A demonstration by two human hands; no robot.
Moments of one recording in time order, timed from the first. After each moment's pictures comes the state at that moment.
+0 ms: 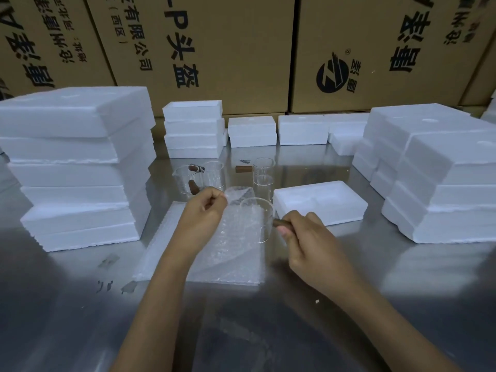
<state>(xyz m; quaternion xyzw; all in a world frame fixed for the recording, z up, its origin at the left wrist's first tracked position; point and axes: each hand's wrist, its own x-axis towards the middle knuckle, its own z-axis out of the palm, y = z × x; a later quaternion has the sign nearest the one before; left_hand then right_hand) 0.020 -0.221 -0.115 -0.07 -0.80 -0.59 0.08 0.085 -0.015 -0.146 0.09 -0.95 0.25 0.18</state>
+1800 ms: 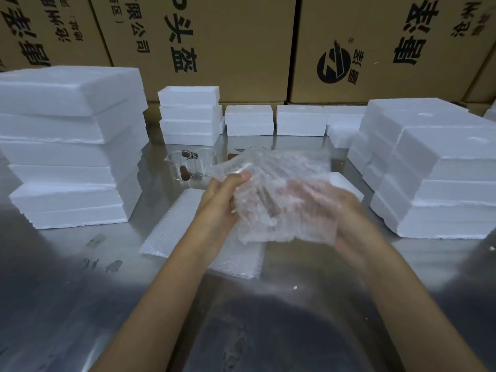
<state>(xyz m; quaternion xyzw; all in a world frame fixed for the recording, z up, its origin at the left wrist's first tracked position) 0.054 -0.166 -0.100 -0.08 -0.57 -0.81 -0.10 0.077 0.029 -0.105 0.02 -0.64 0.77 0.01</state>
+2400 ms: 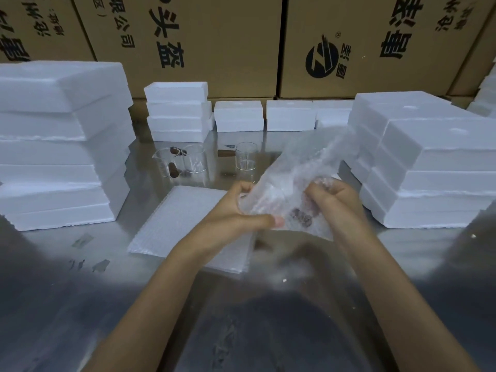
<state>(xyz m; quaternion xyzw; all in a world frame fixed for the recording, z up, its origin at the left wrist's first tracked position) 0.057 -0.154 -0.119 -0.18 -0.71 -0.66 -0.15 0.078 0.042 -0.114 -0.10 -0.71 0.68 0.16</state>
